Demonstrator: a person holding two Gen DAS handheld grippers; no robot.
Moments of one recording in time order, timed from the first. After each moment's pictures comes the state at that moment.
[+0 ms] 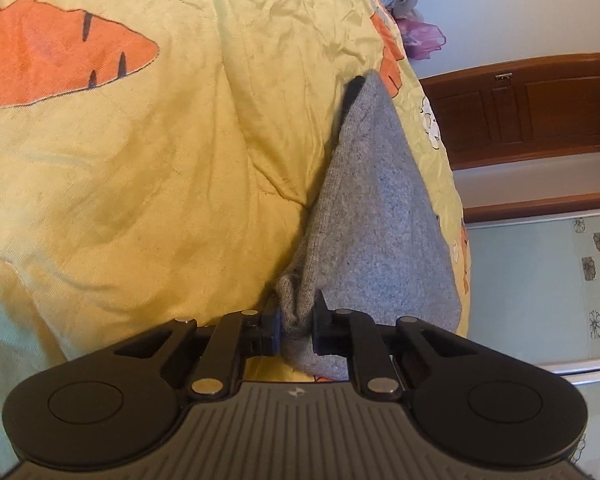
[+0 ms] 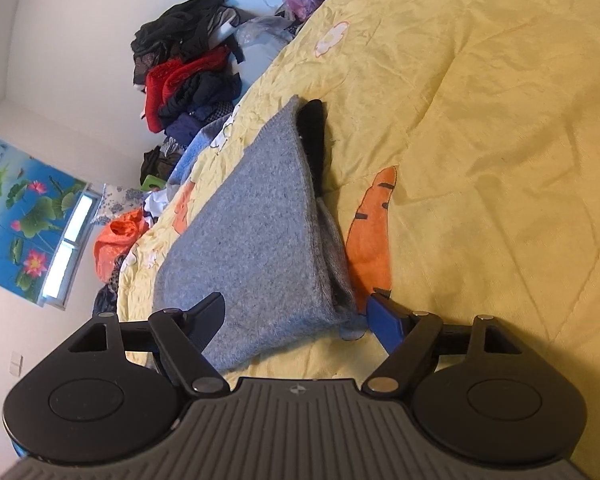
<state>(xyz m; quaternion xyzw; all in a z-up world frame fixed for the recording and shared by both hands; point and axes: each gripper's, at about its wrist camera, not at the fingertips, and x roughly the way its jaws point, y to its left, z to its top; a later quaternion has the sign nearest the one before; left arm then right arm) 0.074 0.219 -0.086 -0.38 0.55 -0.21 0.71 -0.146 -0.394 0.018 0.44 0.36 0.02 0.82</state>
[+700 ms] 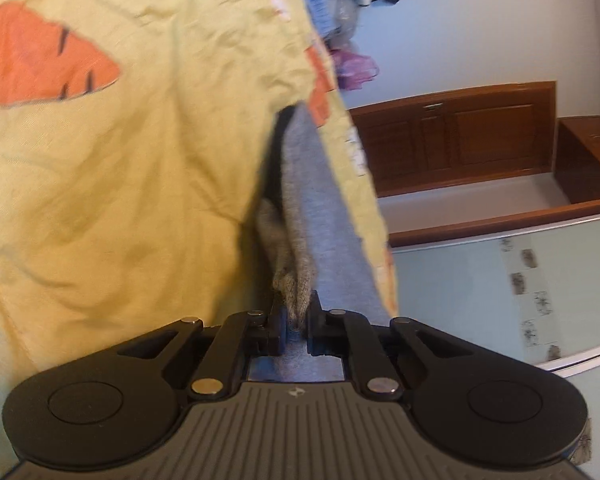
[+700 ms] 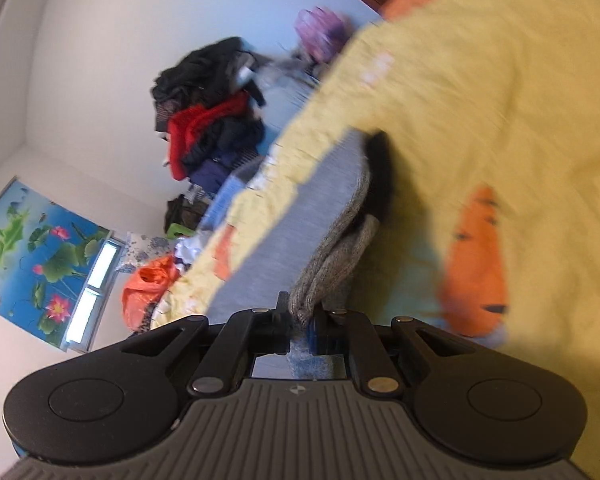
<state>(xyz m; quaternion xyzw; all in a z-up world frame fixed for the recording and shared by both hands) 0.054 0.236 -0.070 -0.46 0.46 -0.29 0.70 -0.121 -0.345 0.066 0.45 0.27 0.03 0.85</state>
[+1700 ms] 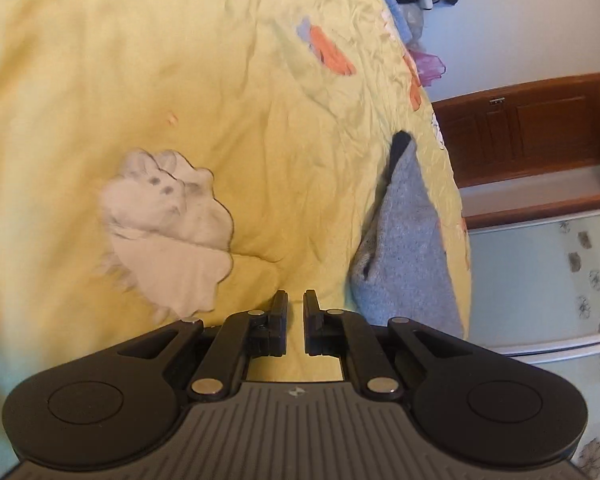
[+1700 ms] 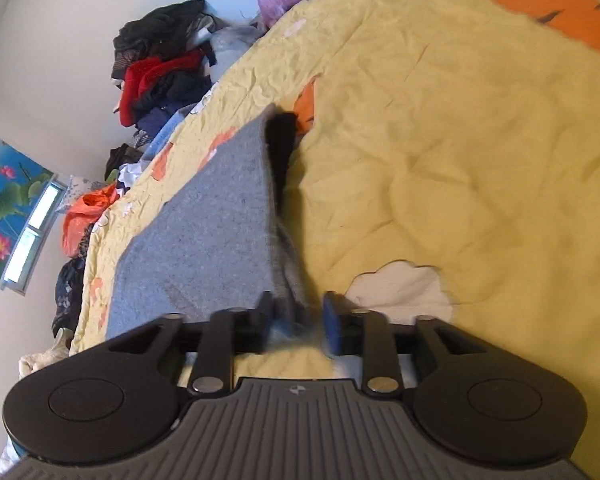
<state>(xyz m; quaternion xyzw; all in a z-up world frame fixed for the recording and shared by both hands) -0.123 0.386 -0.070 -0.39 0.51 -0.19 0.74 -0.318 -0.326 0.036 0.37 0.34 -0.05 0.86</state>
